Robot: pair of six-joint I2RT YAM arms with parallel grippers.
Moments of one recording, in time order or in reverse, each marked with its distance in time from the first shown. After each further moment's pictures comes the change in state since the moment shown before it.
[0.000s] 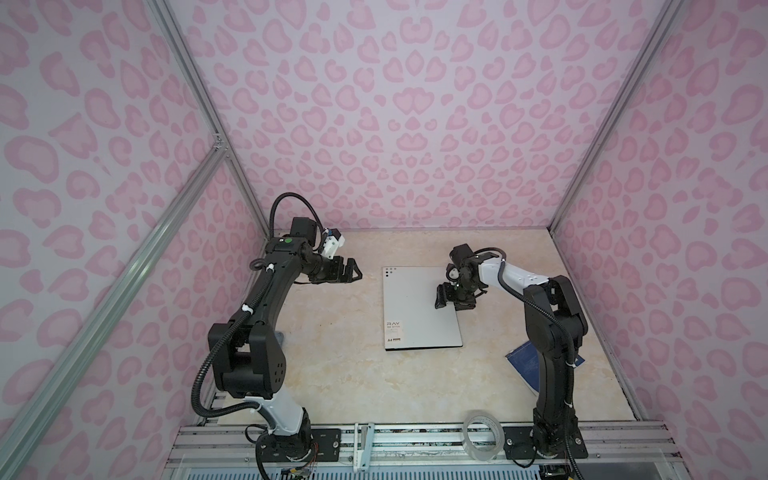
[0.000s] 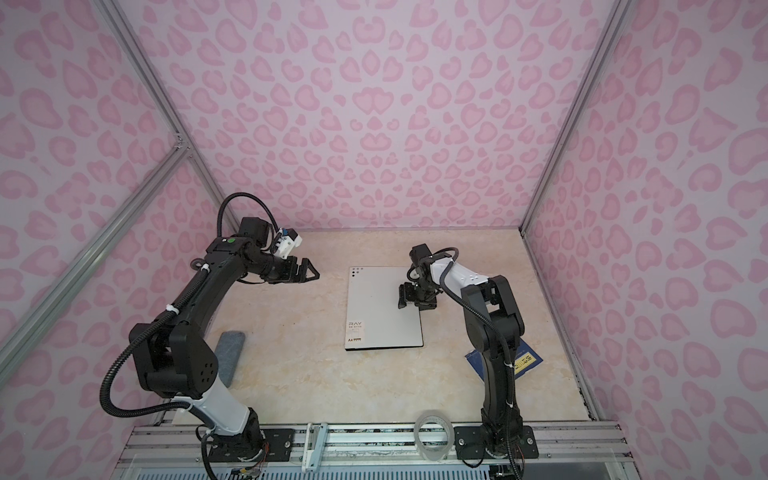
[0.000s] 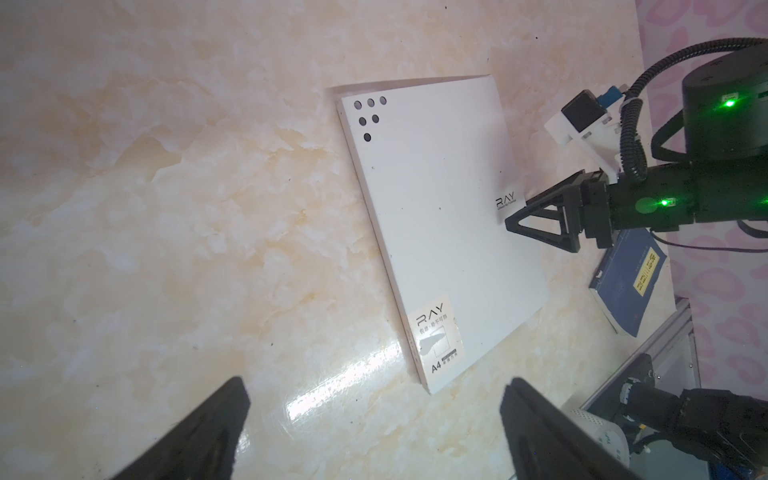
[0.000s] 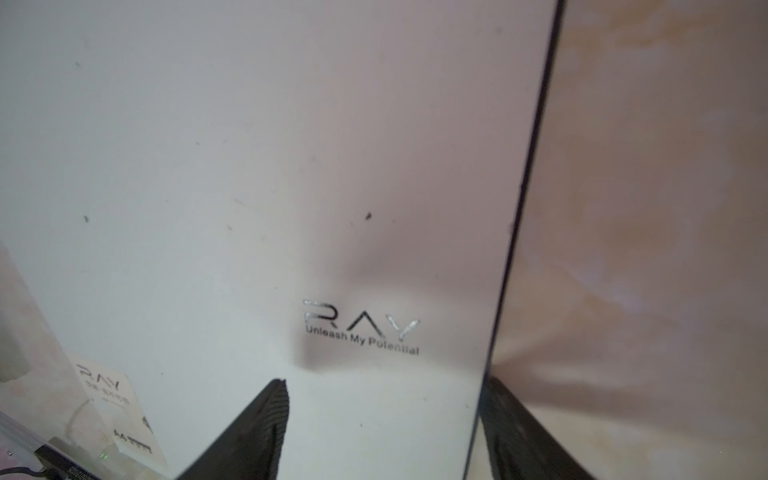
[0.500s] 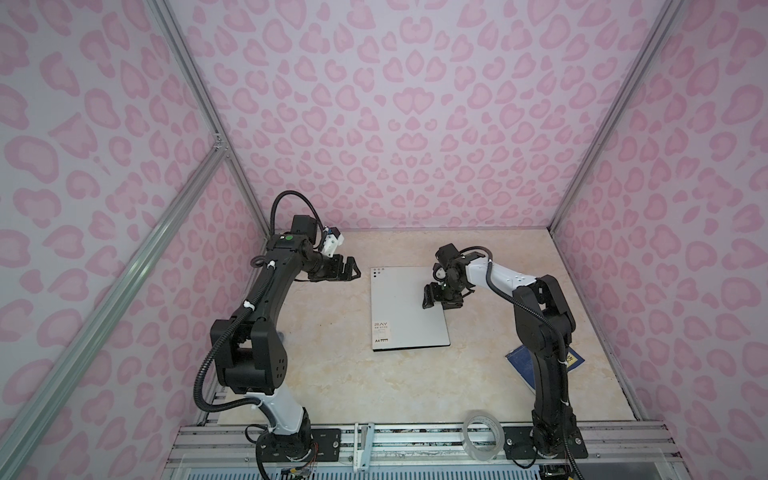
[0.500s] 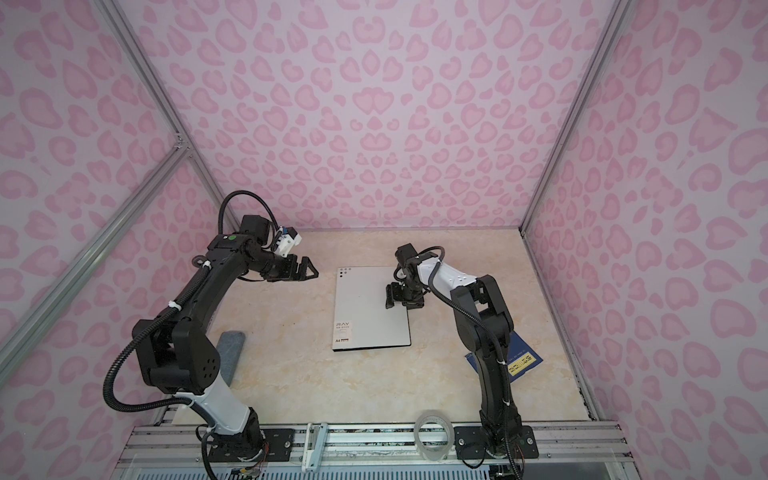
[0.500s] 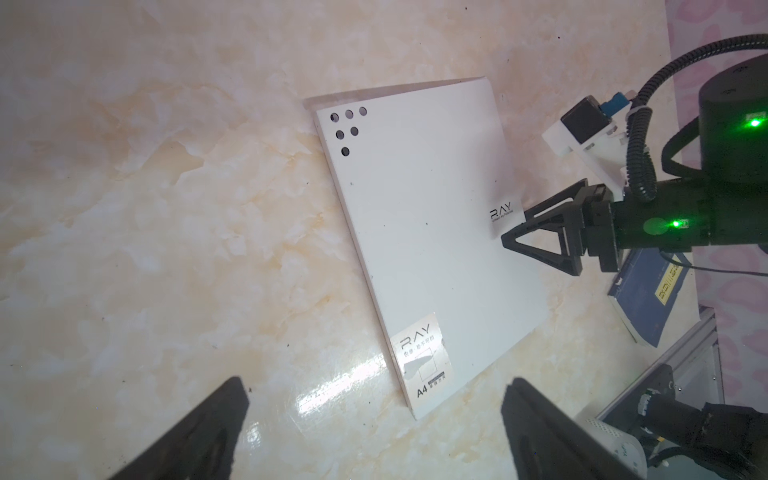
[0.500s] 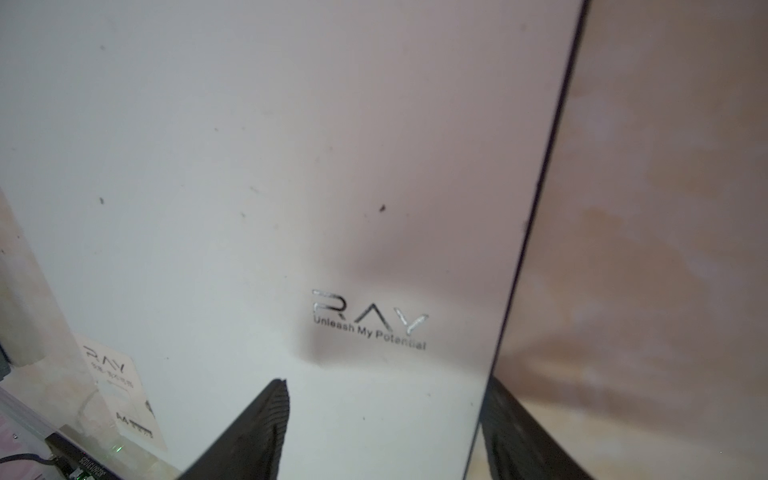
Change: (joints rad) left arm 0.003 0.027 0.046 -0.016 -0.046 0.006; right arm 0.067 0.032 0.048 0.008 -0.022 0.029
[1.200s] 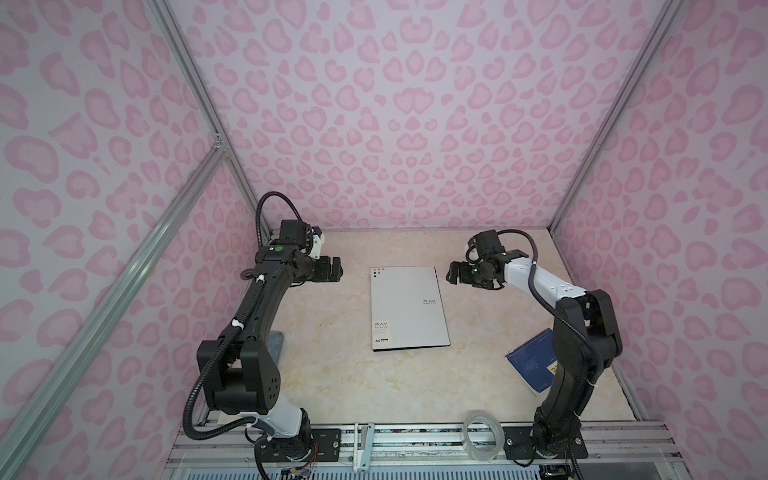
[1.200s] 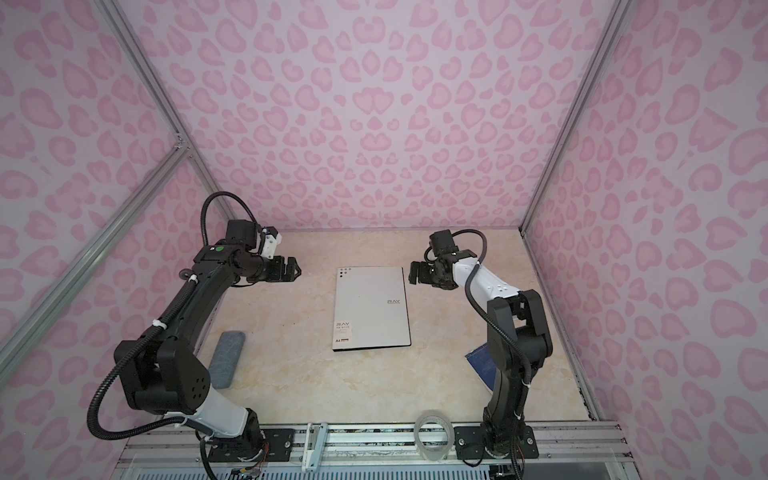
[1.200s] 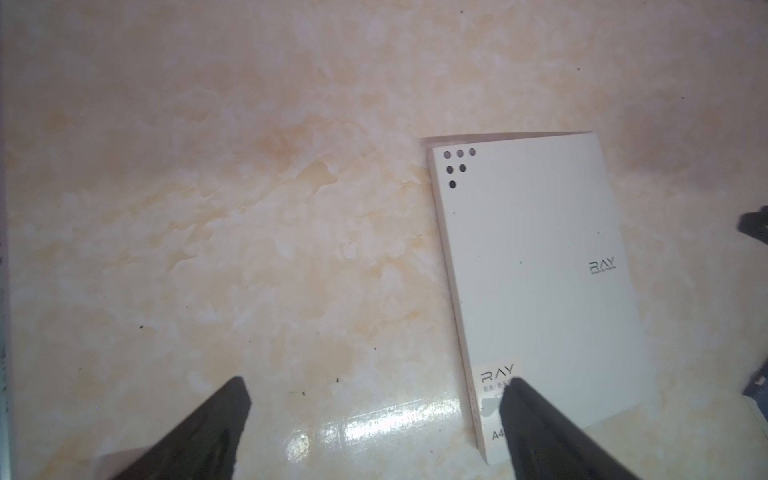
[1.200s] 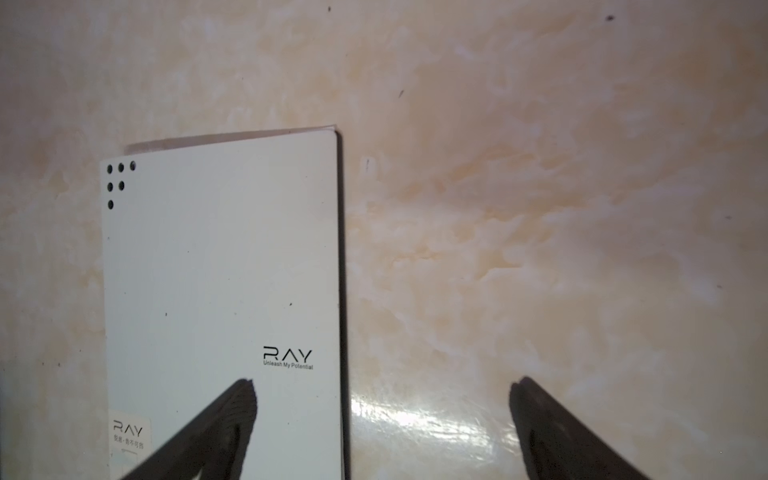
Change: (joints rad) left arm 0.044 -0.166 -0.201 0.188 -0.276 -0.094; right arm -0.203 -0.312 -0.246 0.304 0.148 -0.022
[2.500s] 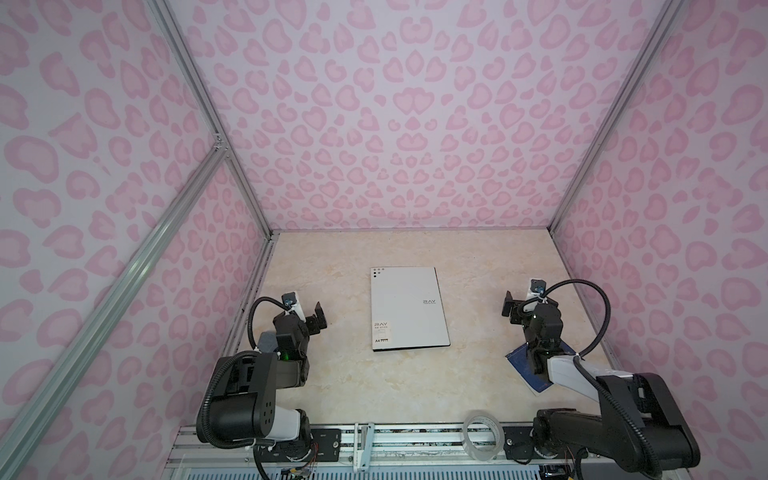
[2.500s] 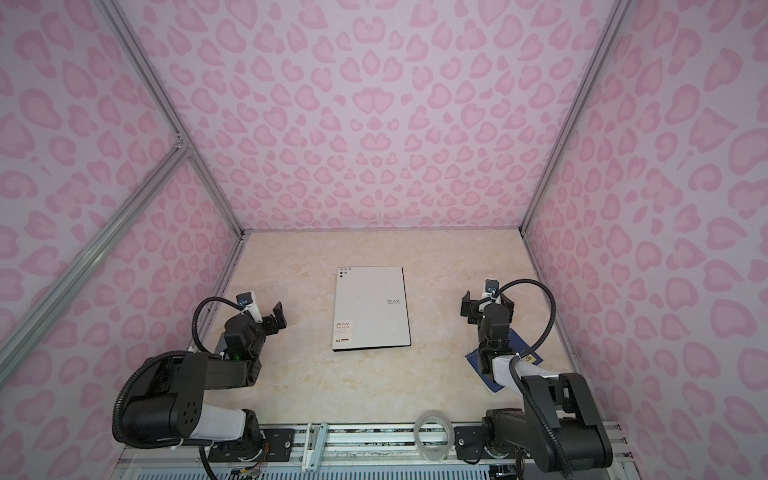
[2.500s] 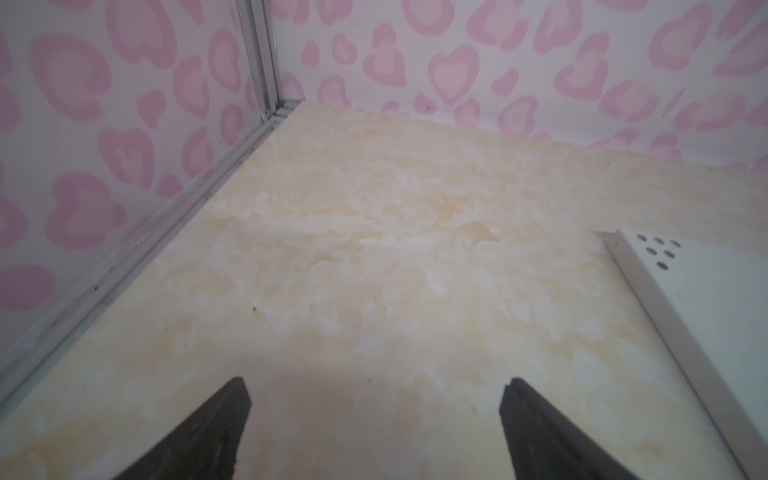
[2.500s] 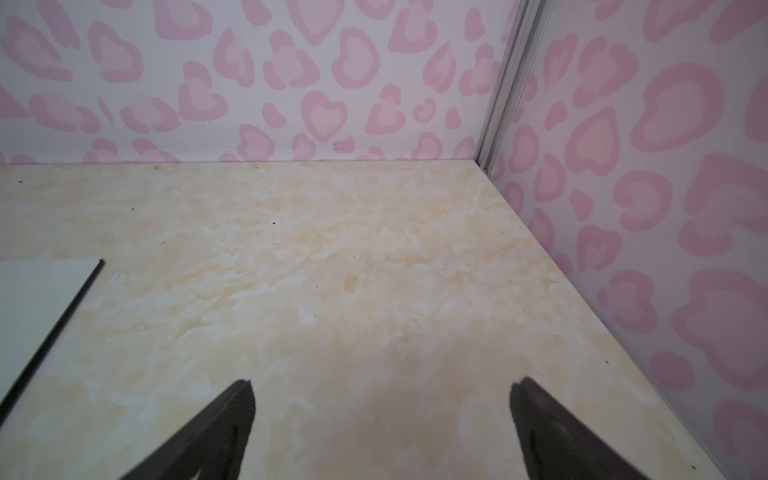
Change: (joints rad) left arm 0.087 -0.108 -1.193 1.813 -0.238 -0.063; right arm -0.206 -0.497 -1.087 1.306 0.395 -0.356
